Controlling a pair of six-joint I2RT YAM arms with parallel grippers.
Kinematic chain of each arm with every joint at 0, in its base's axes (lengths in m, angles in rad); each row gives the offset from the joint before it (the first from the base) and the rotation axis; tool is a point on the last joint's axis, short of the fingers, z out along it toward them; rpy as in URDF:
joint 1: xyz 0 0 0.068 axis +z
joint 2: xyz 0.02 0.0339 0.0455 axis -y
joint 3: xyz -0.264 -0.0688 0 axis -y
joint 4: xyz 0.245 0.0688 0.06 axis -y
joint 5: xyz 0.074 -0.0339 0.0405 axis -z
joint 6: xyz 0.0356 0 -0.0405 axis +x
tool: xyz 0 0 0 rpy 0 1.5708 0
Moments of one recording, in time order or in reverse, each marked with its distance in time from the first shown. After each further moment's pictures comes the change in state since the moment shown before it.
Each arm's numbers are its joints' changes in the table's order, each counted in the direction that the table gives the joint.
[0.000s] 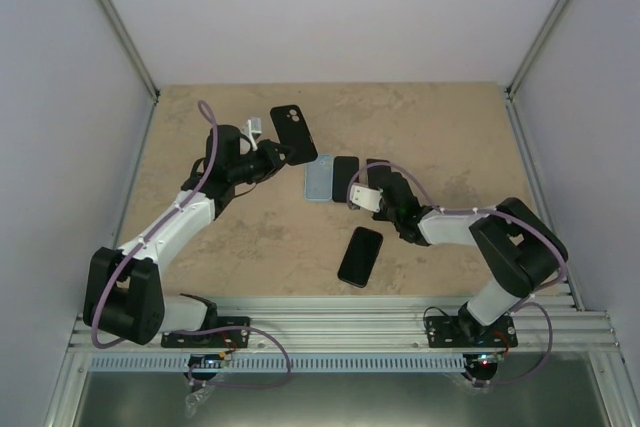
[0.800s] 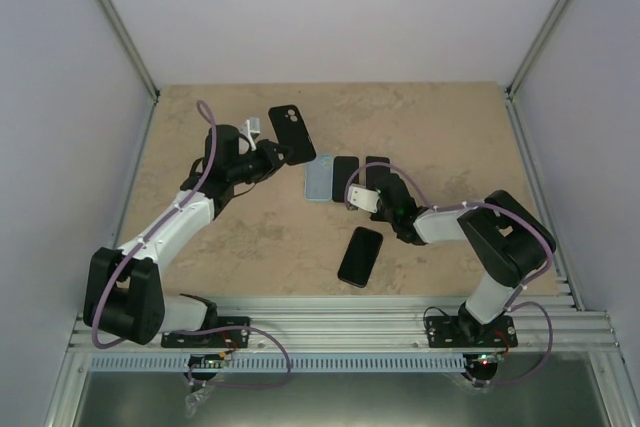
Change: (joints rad) left arm 0.009 0.000 0.000 -0.003 -0.001 0.004; right arm -0.005 -0.087 0.003 0.086 -0.012 -0.002
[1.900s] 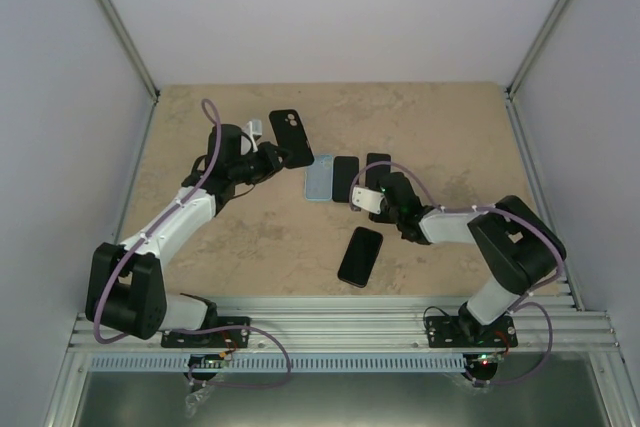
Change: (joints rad) left arm 0.000 -0.027 0.024 -0.080 -0.030 0.080; right arm -0.024 0.051 -0.007 -0.074 -0.068 0.014
